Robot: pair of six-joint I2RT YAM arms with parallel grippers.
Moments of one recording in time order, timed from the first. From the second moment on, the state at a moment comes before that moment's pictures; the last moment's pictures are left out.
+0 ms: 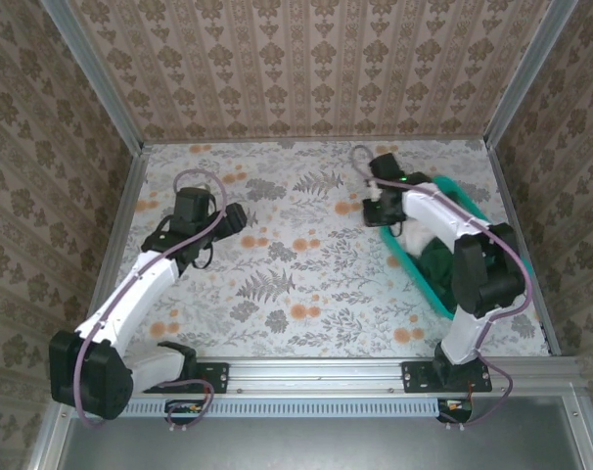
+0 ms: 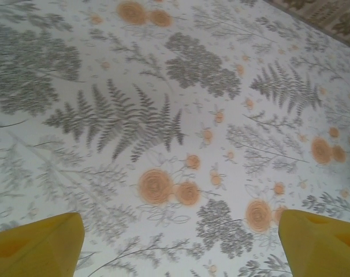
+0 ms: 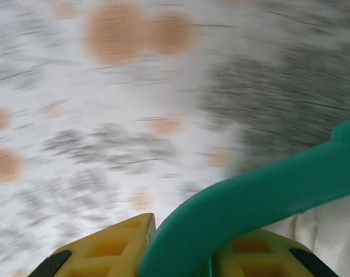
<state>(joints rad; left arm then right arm) -0.34 1.14 0.88 -0.48 -0.04 -0.58 0.34 1.79 1.38 -0.76 -0.01 0.18</state>
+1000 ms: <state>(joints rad) -0.67 1.58 1.38 -0.56 0.18 -0.45 0.19 1.16 1.14 -0.75 0.11 0.58</state>
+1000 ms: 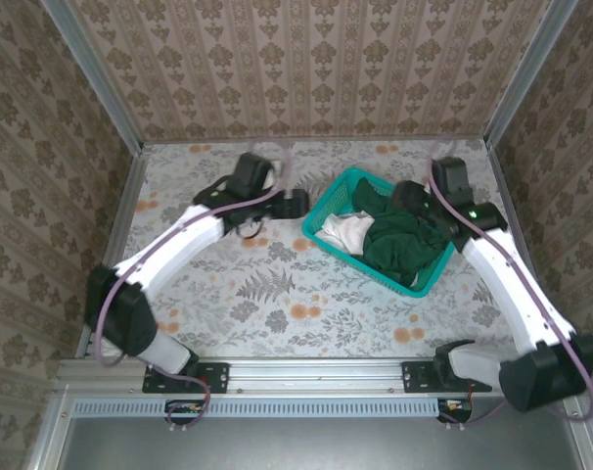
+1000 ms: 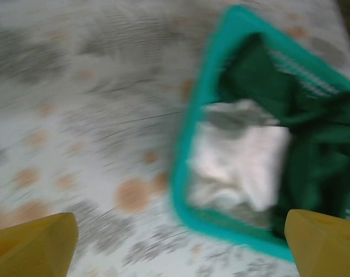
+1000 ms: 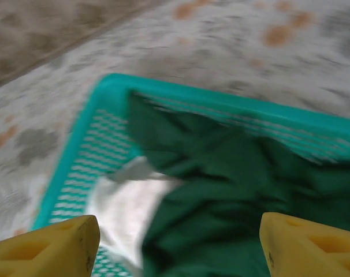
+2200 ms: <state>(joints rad) -0.94 2.25 2.35 -0.75 0.28 -0.30 0.12 0.92 0.85 -1.05 0.07 0.69</state>
